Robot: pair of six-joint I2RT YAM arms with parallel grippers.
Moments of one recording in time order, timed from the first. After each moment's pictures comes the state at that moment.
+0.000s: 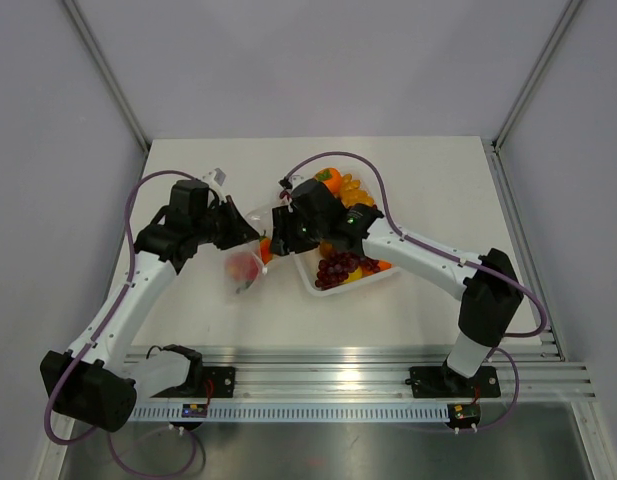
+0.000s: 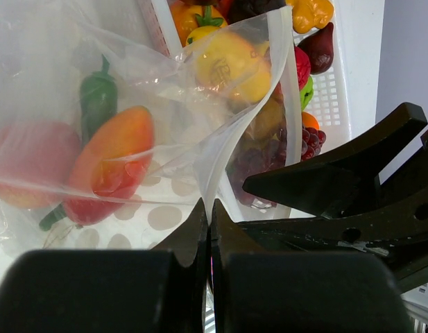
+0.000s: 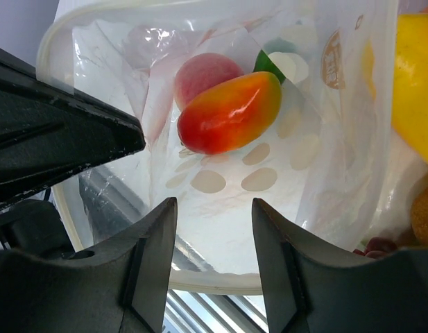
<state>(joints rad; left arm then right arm) -0.29 1.11 1.05 -0.63 0.31 -0.63 0.91 1.72 1.49 -0.45 -0.10 0.56</state>
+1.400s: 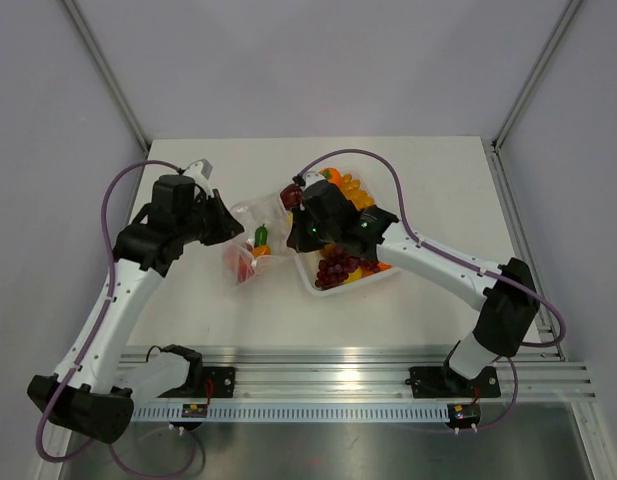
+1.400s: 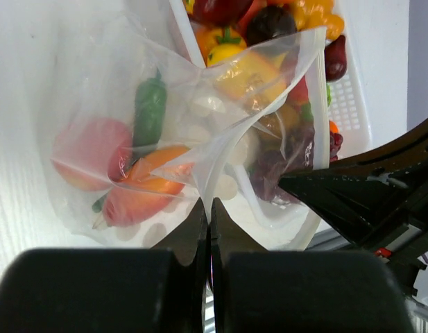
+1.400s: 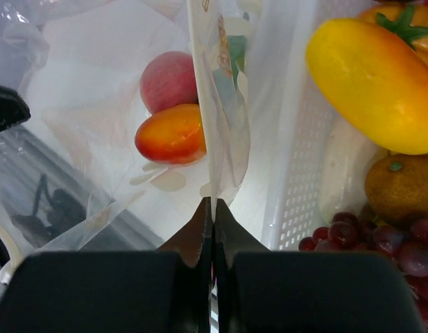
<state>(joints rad) -0.29 1.06 1.17 -0.79 0.21 -0.52 0.91 1.63 1.43 -0.48 0.02 0.58</state>
